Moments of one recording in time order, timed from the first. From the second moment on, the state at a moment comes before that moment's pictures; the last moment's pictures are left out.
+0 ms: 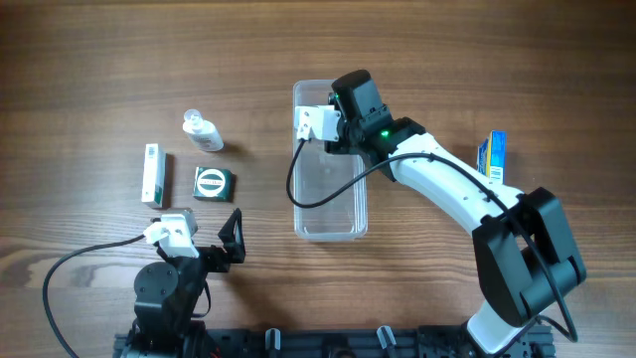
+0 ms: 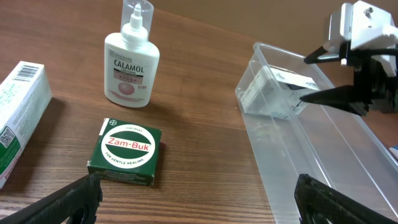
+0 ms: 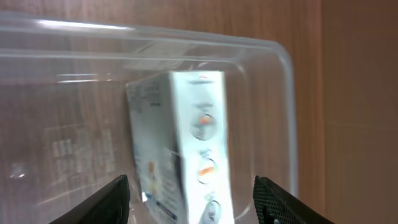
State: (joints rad) left arm -0.12 0.01 0.13 -0.46 0.09 -0.33; right arm 0.55 1.83 1.22 -0.22 0.02 -1.05
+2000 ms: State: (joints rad) left arm -0.12 0.01 0.13 -0.46 0.09 -0.33; right arm 0.43 1.33 1.45 -0.83 -0.18 -0.25
